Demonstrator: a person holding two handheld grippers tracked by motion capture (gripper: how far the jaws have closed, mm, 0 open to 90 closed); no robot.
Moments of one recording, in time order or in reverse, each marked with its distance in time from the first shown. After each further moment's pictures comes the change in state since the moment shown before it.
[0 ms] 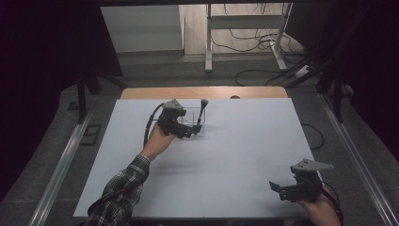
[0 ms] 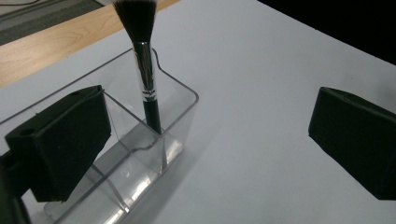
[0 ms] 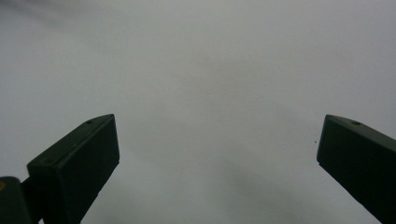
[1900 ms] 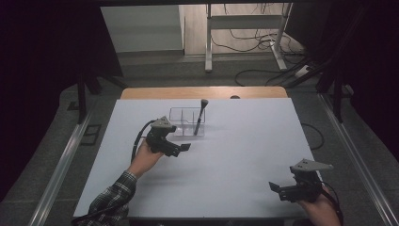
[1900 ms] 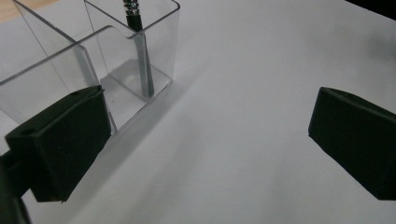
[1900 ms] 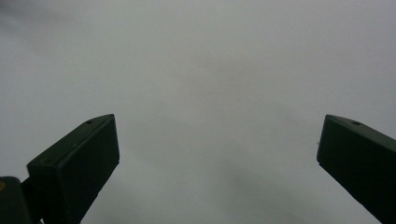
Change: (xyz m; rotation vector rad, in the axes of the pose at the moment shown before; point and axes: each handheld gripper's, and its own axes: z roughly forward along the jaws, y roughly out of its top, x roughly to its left) left arm -0.012 -0.054 -0.026 0.051 -0.012 0.021; right arm 0.001 0.000 0.000 0.001 0.005 -0.013
